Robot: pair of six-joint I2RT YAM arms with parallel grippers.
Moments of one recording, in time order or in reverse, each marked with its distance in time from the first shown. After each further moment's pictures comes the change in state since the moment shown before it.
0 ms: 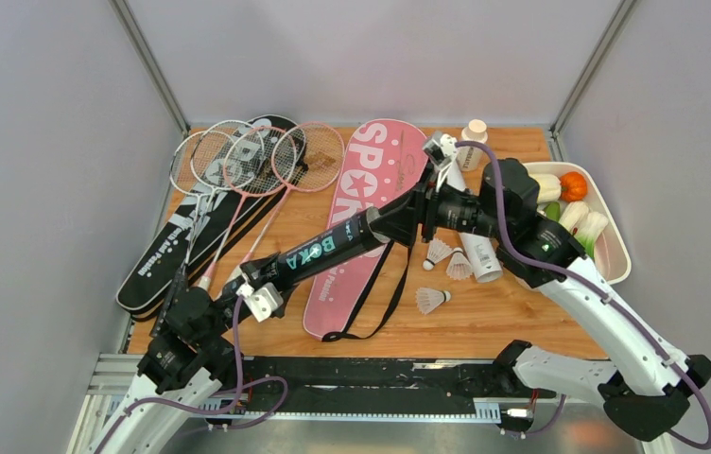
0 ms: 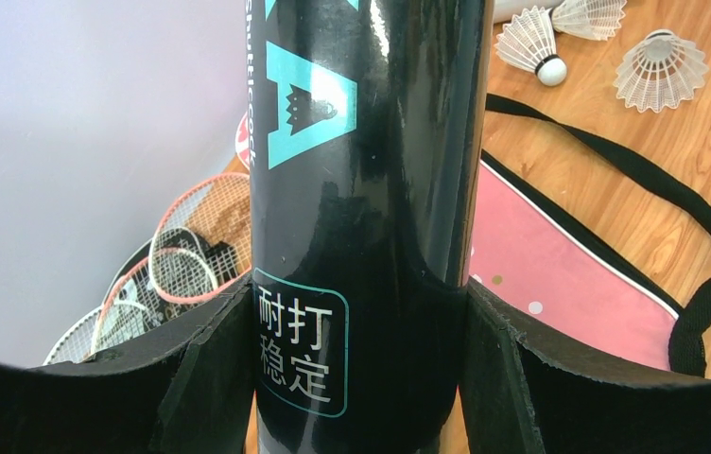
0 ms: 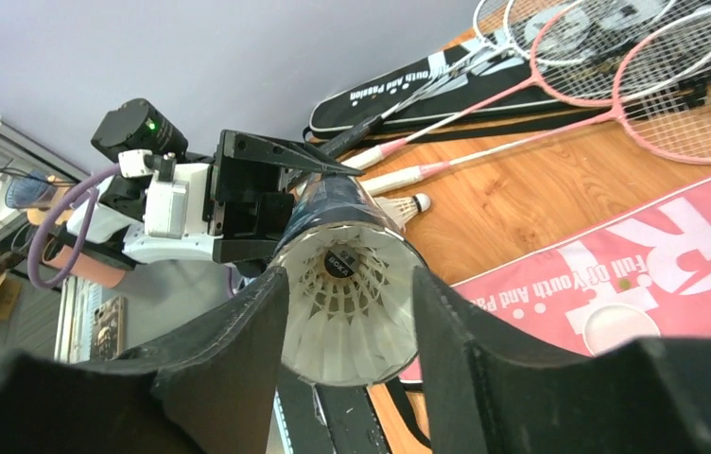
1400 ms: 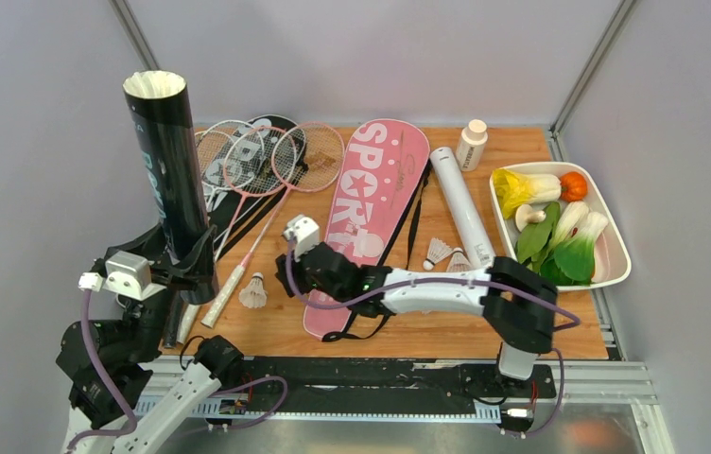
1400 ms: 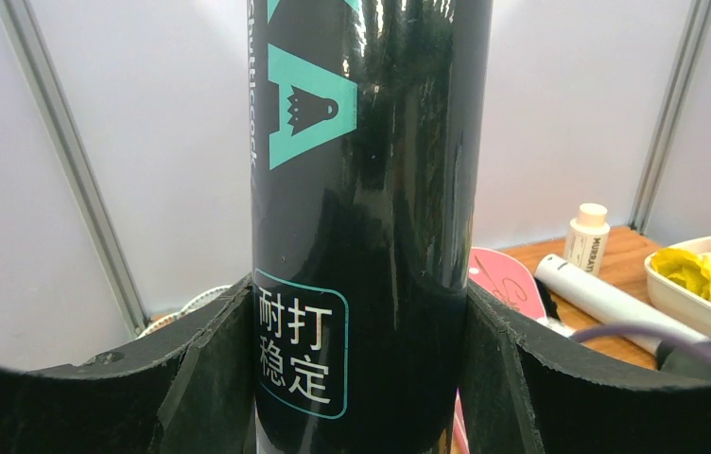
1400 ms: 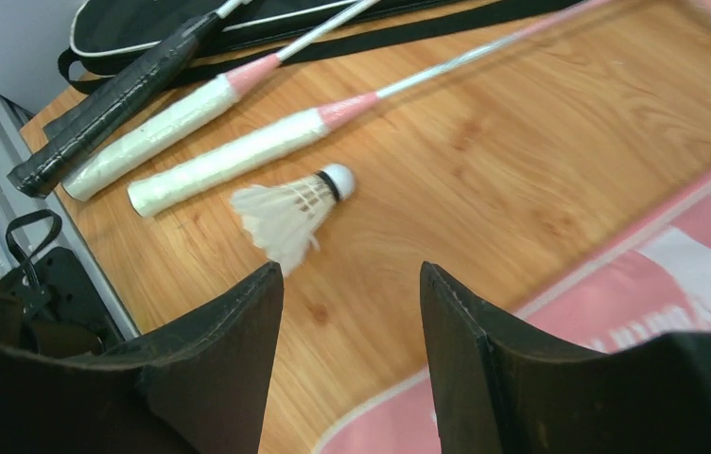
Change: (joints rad) left arm -0.002 0.067 0.475 0.069 -0.561 -0.375; right arm 0.500 0.644 -0.155 0.569 0.804 -0.029
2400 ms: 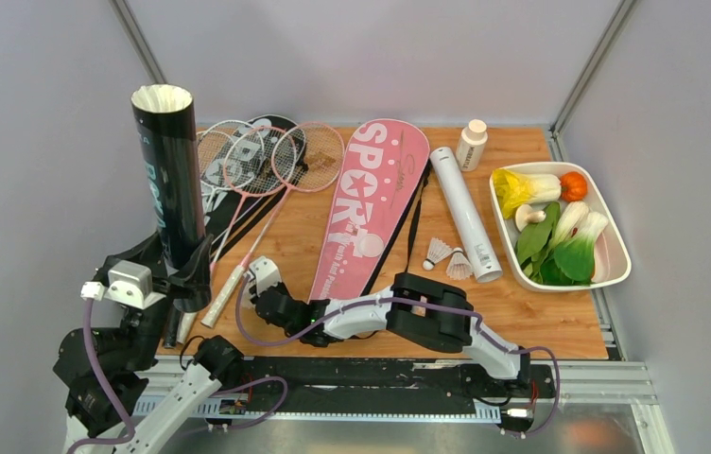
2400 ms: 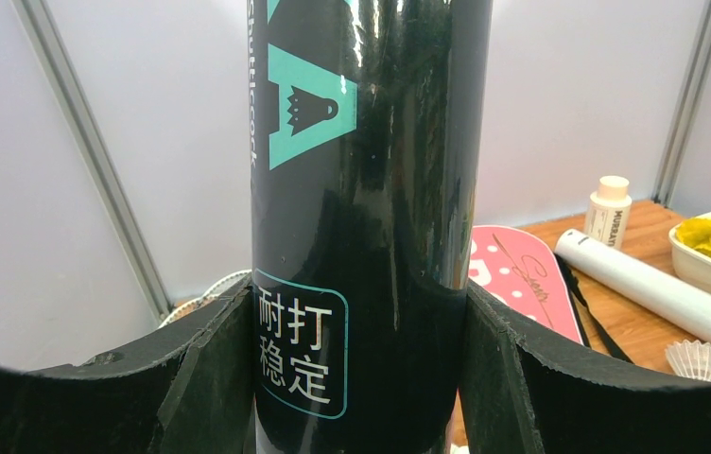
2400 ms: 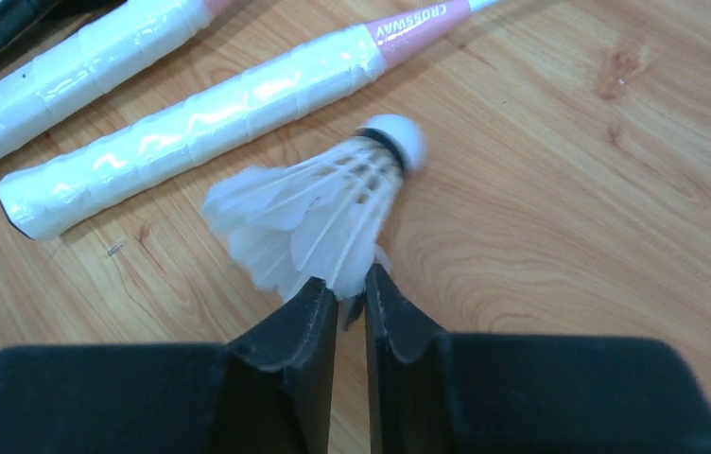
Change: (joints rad) left arm 0.000 -0.050 0.002 -0.084 -0.008 0.045; right arm 0.150 0.543 0.310 0.116 0.234 0.023
